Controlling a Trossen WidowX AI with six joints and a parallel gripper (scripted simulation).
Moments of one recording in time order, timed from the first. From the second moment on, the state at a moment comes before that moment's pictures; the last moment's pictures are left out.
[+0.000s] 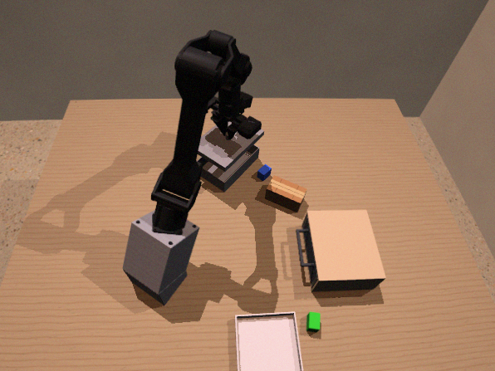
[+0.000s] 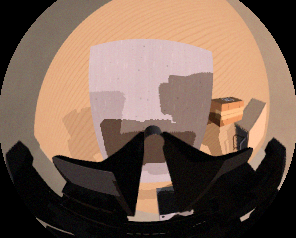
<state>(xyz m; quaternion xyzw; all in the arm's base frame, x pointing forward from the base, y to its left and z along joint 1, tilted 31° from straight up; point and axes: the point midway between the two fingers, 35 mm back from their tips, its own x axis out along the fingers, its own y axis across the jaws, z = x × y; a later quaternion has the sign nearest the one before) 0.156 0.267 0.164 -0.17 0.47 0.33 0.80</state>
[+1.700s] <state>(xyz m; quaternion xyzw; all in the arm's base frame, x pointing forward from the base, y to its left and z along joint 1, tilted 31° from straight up) -0.066 0.343 0.100 -0.51 0.25 0.51 0.64</state>
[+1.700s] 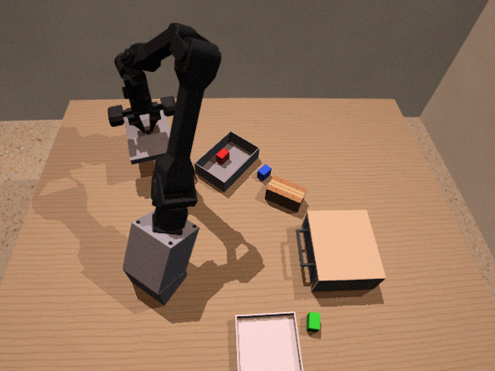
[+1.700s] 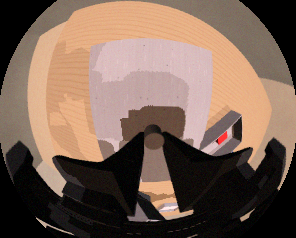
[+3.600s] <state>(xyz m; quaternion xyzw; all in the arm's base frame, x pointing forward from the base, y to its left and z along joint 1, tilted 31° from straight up) -0.033 0.378 0.013 -0.52 0.26 0.51 0.63</state>
